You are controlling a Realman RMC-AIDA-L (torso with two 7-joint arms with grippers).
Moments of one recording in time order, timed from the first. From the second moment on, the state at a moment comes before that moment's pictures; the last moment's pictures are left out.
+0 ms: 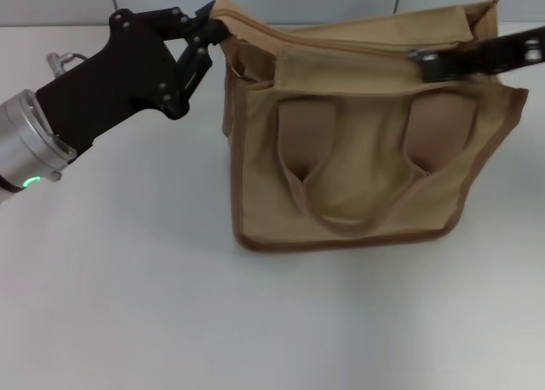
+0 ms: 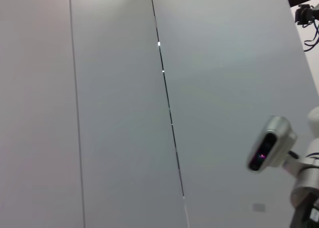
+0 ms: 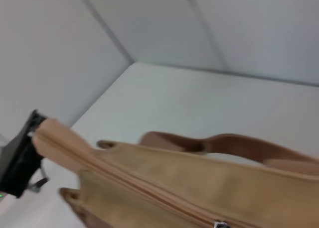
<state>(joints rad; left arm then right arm) -0.62 -2.06 0.47 0.27 1.65 1.75 -0.69 0.70 1.99 -0.71 -1.14 -2.20 -1.77 2.36</state>
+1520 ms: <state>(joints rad) -0.61 -2.06 0.47 0.35 1.66 1.71 -0.98 0.44 2.00 -0.61 -0.56 -1.88 -2.08 1.13</state>
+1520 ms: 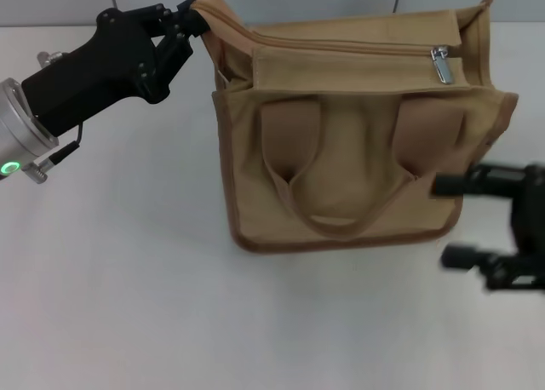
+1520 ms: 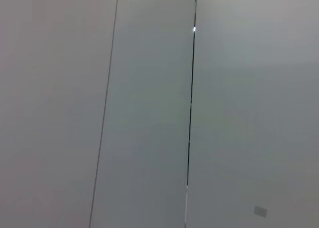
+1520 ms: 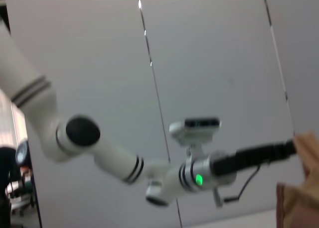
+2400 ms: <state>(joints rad) -0.58 -2.05 0.48 0.35 1.66 1.70 -1.04 0.44 2.05 -0.61 -0.47 -2.05 -1.92 0.94</state>
